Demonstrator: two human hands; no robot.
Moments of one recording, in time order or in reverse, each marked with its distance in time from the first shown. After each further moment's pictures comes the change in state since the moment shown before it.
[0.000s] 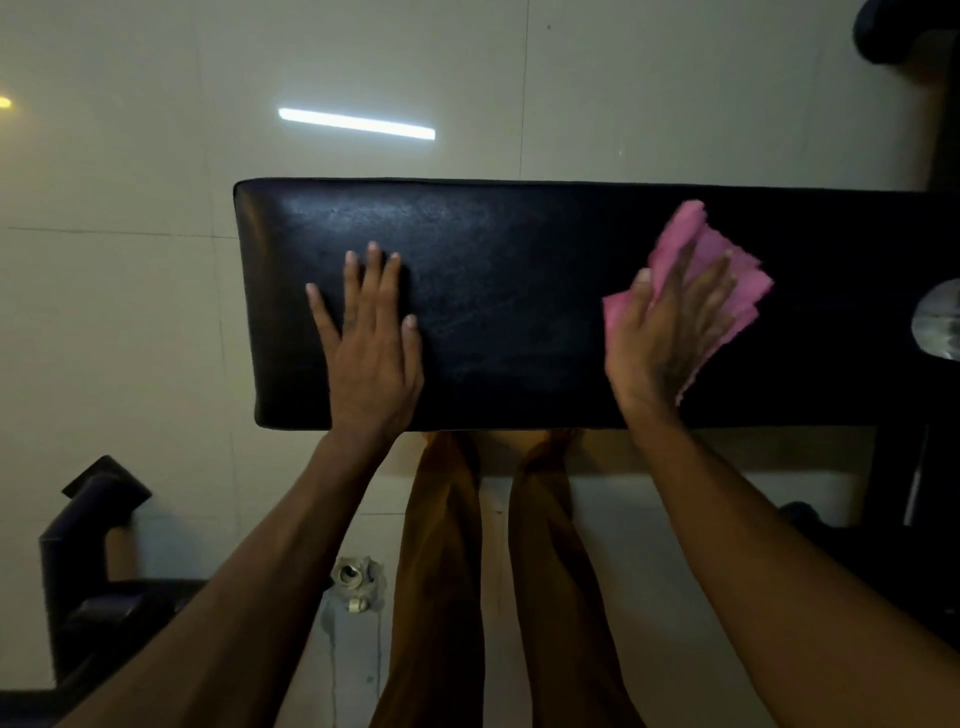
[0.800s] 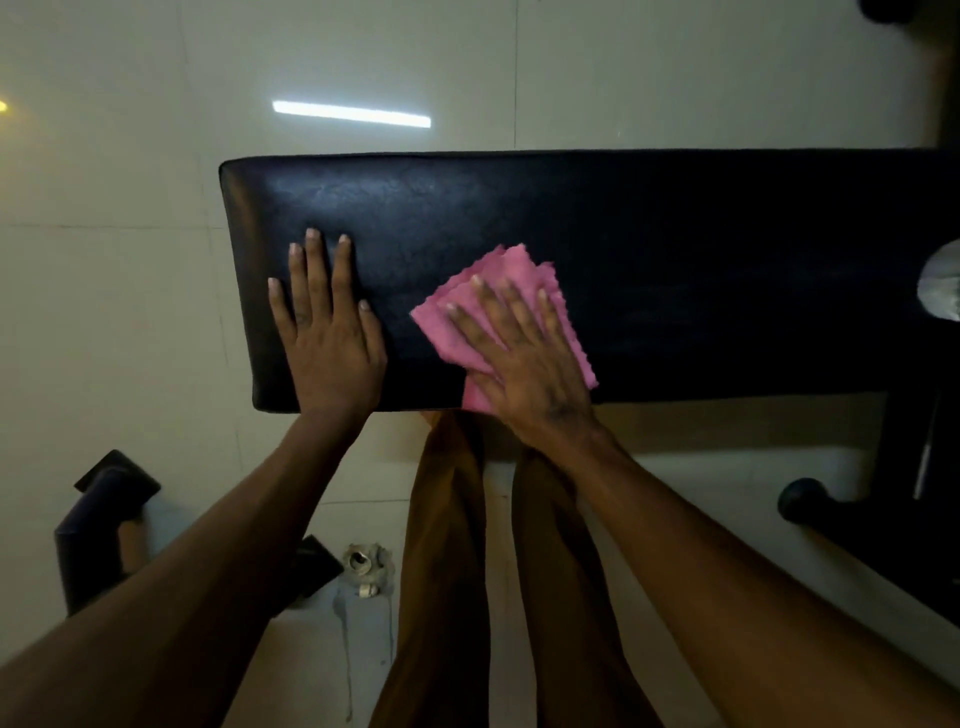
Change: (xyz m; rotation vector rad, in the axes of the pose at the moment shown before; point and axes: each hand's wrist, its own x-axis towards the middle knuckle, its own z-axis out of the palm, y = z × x) left_hand -0.007 -0.030 0.004 0.153 0.019 -0.092; right_hand -0.082 -0.021 0.032 -0.107 -0.264 -0.934
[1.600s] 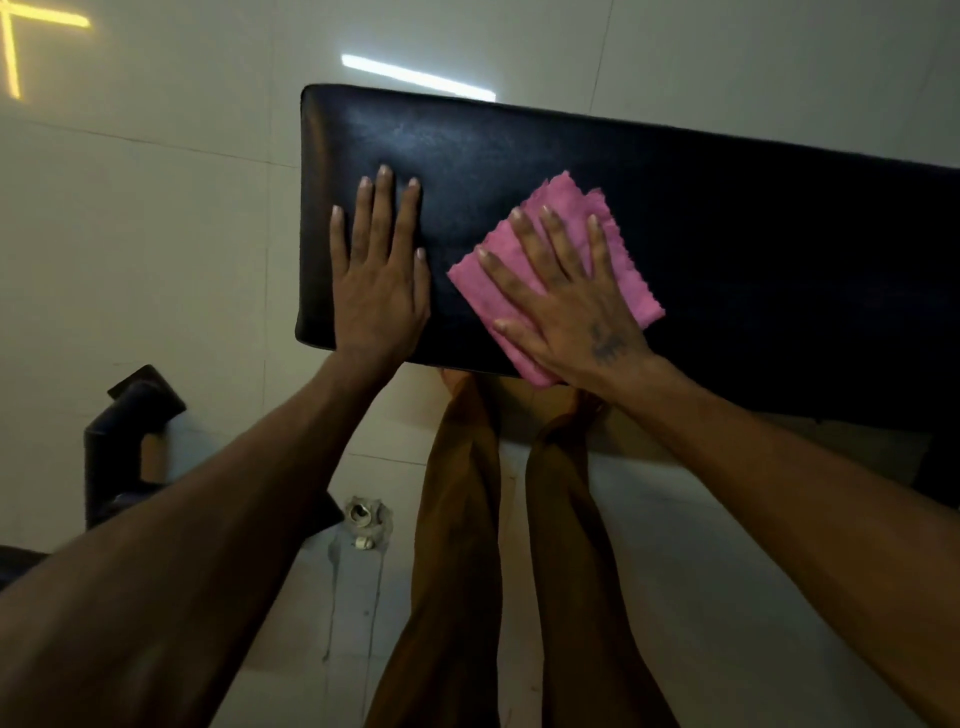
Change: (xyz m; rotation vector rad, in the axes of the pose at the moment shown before) left_hand 0.002 -0.006 -0.001 0.091 -0.041 0.038; right_hand 0.040 0.017 -0.027 -0.180 -0.207 -0.242
